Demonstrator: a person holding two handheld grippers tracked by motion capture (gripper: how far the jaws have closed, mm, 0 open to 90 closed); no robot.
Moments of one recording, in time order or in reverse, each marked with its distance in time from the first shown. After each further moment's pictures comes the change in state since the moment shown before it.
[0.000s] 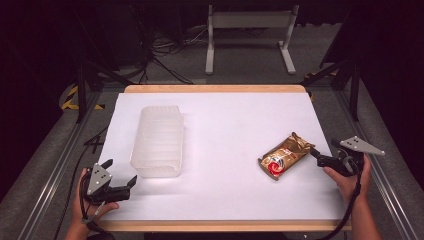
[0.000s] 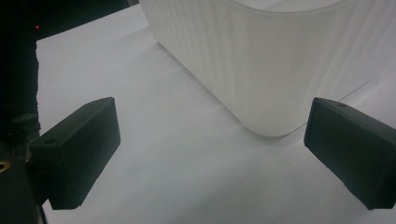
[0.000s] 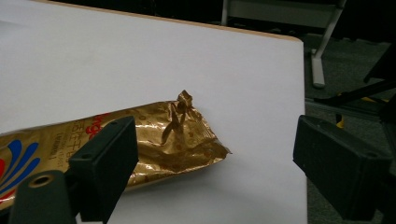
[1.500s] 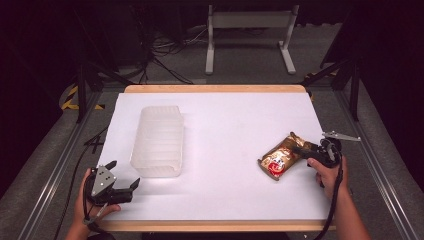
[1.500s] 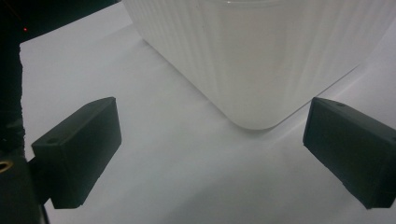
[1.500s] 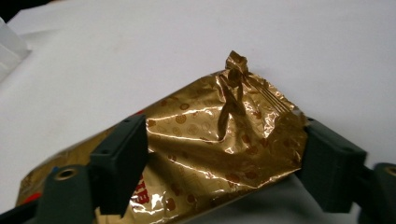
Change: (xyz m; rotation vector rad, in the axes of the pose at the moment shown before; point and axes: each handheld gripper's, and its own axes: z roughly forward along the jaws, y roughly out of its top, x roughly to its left) left arm -0.005 0.000 0.003 0.026 -0.030 0.046; right arm 0.011 -0.002 0.054 0.182 0.190 0.291
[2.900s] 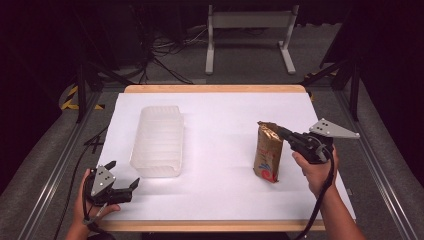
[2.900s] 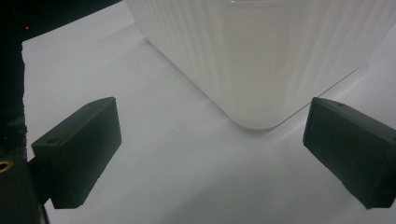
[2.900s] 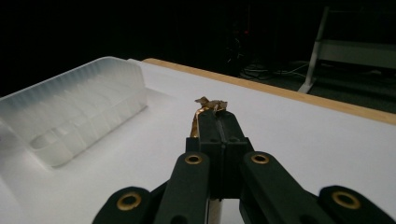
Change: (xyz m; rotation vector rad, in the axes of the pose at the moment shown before) left arm 0.001 0.000 -0.001 -0.005 0.007 -0.011; right arm 0.136 0.048 -0.055 -0.250 0.138 -0.357
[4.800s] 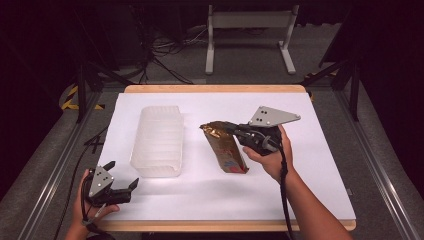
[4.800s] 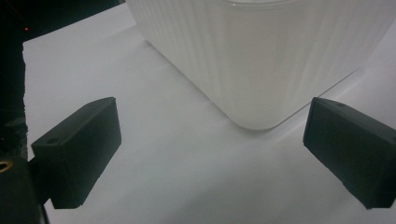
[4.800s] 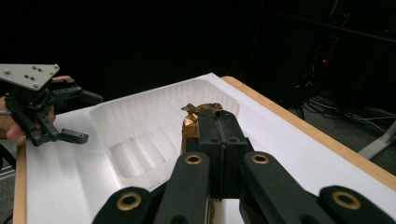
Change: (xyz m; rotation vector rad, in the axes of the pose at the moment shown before) left arm 0.001 -0.001 -0.002 -0.011 -0.004 -0.010; right arm 0.096 0.063 0.063 0.000 0.274 -0.239
